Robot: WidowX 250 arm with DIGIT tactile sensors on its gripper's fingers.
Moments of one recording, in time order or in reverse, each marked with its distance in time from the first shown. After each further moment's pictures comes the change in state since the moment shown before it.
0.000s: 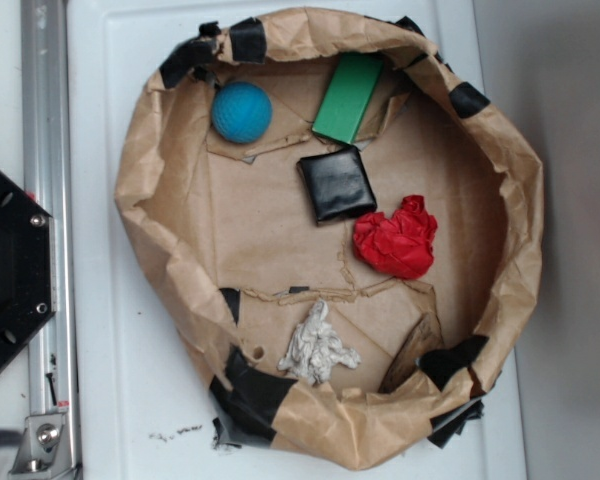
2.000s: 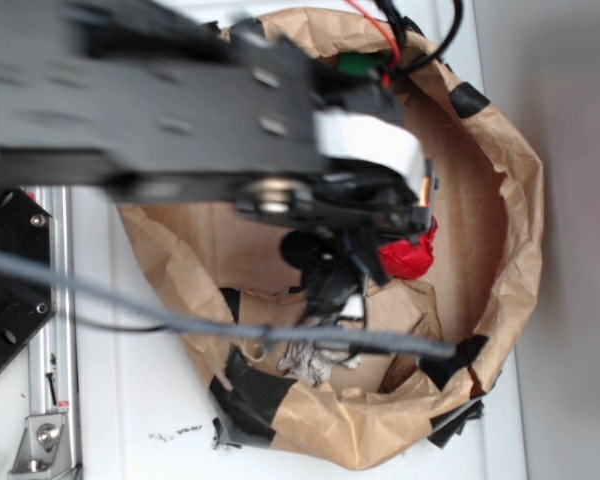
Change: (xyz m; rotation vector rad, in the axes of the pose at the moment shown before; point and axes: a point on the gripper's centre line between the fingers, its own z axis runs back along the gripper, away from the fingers) arm 0.146 0.014 -0.162 0.011 -0.138 -0.219
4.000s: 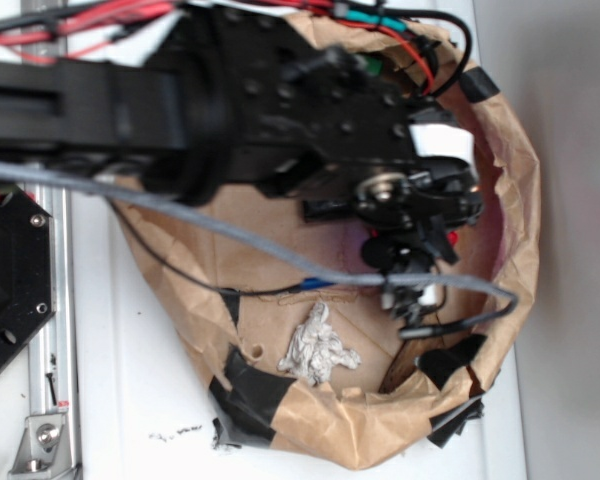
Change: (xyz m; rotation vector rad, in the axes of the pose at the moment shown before) arm 0.027 0.002 -0.054 -0.044 -0.044 0.213
